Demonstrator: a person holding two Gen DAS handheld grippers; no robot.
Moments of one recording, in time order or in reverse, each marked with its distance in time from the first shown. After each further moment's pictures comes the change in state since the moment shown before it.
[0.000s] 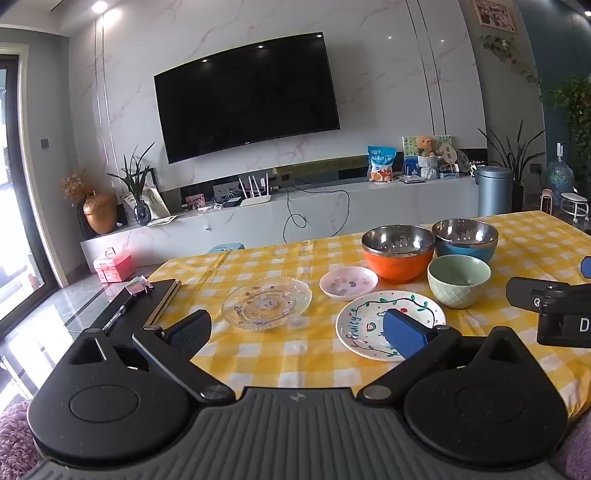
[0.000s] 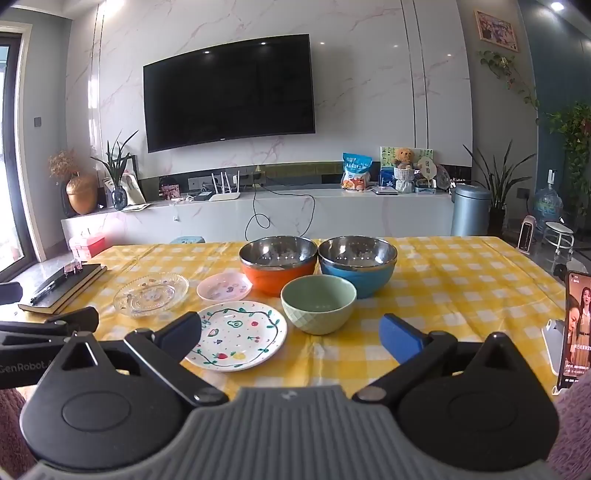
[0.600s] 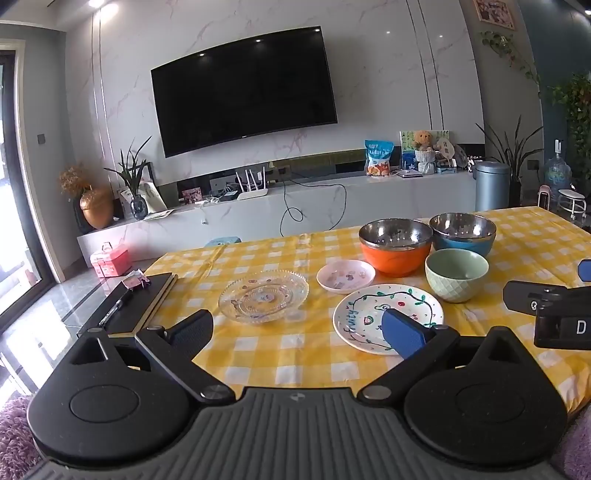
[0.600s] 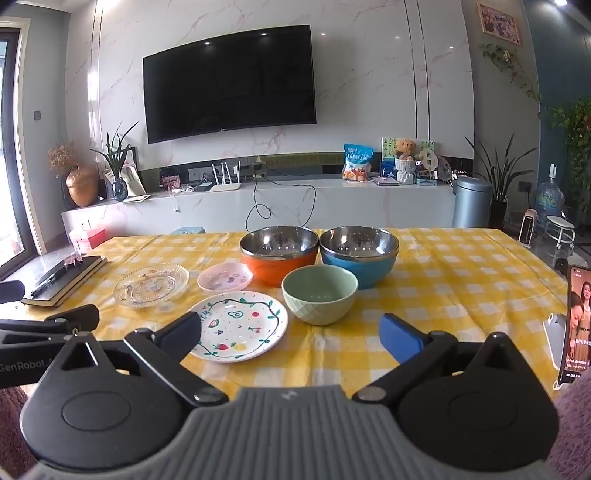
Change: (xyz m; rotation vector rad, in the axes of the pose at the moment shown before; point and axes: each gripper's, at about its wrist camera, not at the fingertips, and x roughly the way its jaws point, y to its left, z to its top) left arm 0.002 0.001 -0.006 0.003 0.016 -0.012; right arm 0.003 -0.001 0.000 0.007 0.035 0.003
